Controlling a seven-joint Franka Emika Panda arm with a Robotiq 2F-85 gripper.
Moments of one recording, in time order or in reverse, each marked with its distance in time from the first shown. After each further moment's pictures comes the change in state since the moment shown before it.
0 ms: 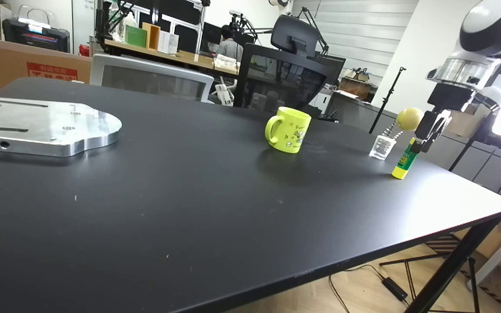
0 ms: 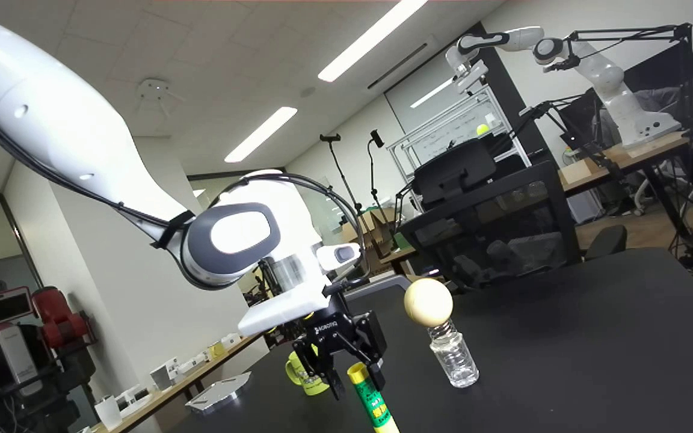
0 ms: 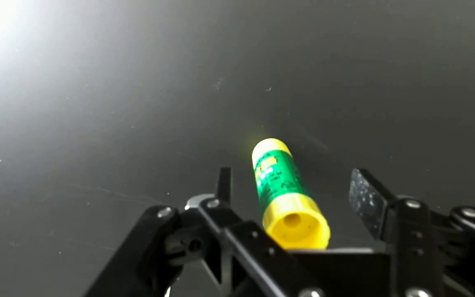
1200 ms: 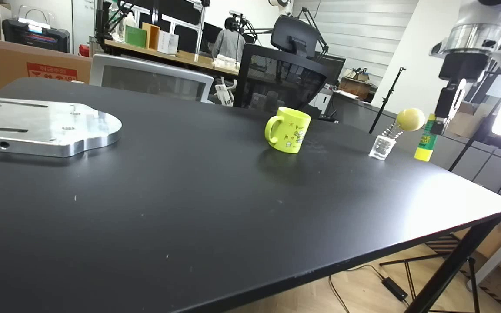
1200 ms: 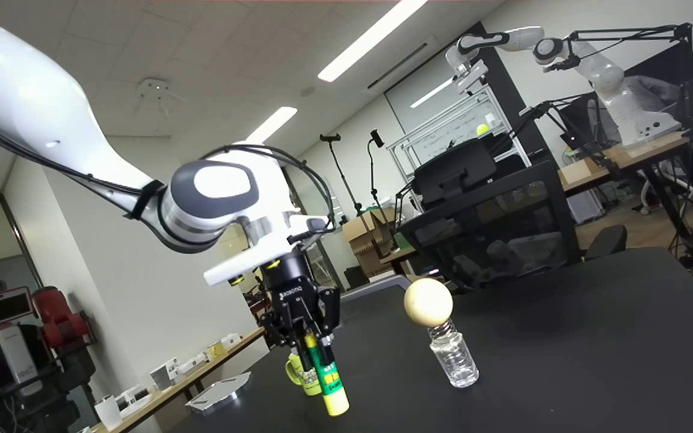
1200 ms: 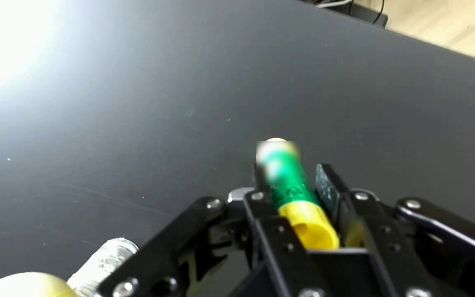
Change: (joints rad) arm 0.008 -0.165 0.038 0.030 -0.127 -0.339 0.058
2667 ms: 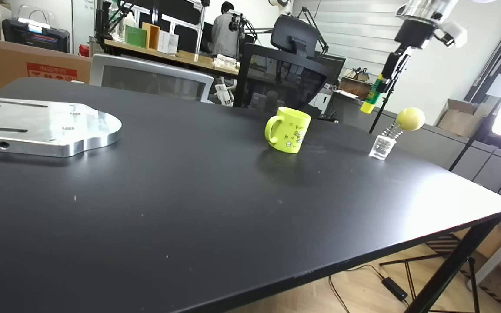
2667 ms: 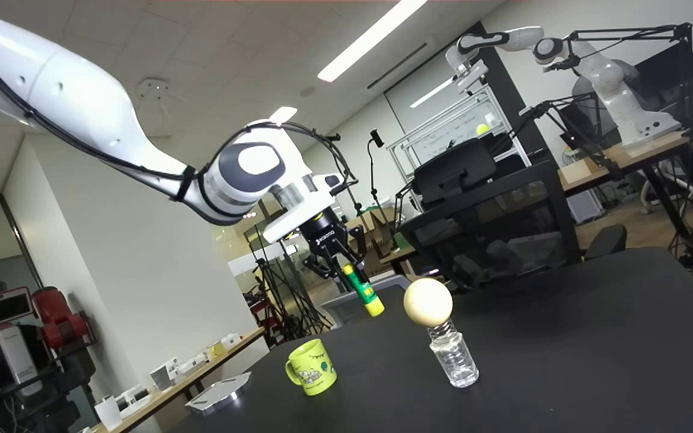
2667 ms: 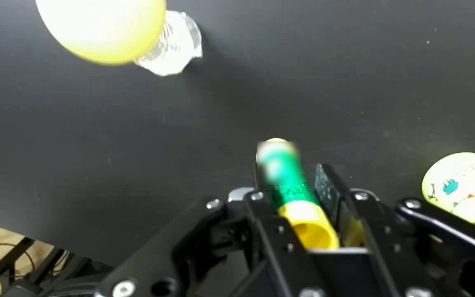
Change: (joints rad) arm 0.048 0.182 0.023 0.358 0.042 0.123 -0.049
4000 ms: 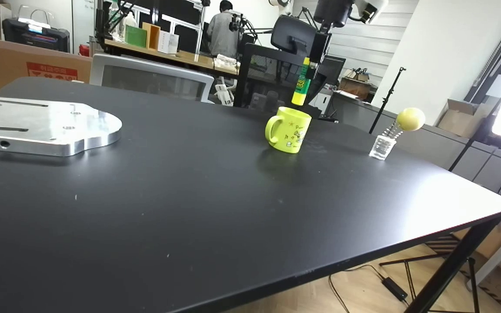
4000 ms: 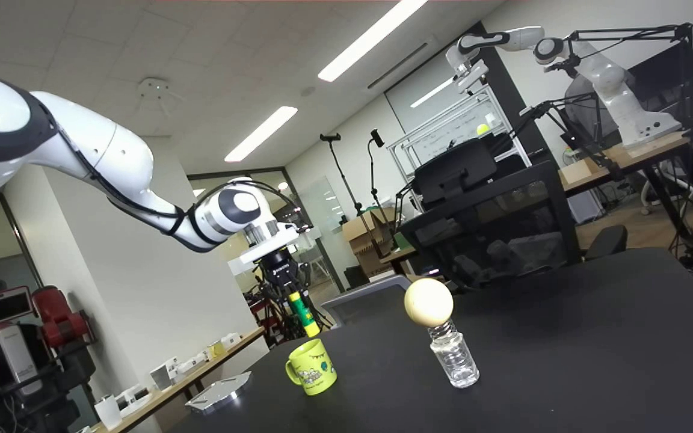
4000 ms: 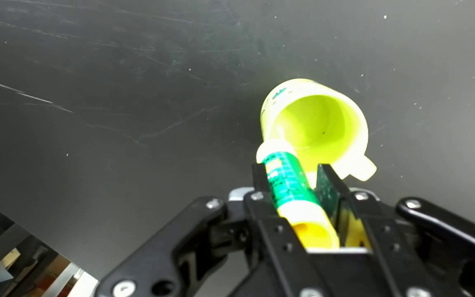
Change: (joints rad) arm 0.195 0.236 0.175 0.369 -0.113 -0.276 0.001
